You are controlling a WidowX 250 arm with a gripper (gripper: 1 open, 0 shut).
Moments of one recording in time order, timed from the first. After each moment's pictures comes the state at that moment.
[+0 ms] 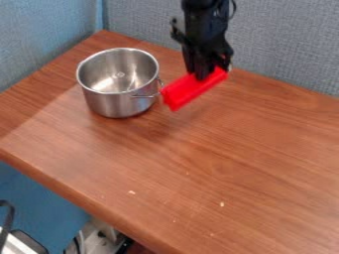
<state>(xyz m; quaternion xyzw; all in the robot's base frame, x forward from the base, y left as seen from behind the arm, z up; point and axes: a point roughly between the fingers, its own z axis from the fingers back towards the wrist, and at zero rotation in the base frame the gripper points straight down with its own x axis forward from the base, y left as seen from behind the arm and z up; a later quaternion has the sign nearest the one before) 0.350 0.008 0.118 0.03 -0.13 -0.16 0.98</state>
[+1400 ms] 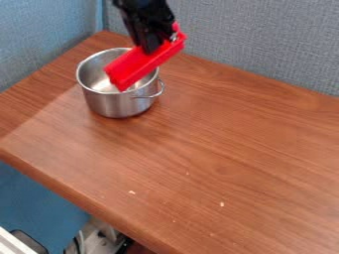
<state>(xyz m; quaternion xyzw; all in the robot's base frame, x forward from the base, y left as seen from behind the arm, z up) 0.298 0.056 0.148 0.03 -0.16 -0.14 0.98</state>
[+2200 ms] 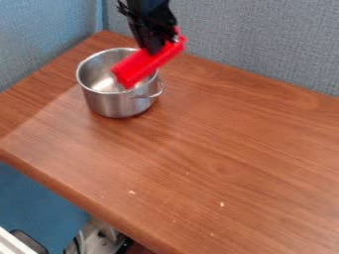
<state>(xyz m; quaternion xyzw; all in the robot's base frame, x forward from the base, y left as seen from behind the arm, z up) 0.325 0.079 0.135 0.03 -0.15 -0.12 0.98</state>
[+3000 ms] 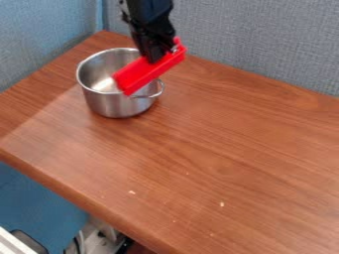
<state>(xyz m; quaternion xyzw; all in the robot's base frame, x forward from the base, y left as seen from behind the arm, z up) 0.328 0.087 0.111 0.03 -0.13 -0.13 0.98</state>
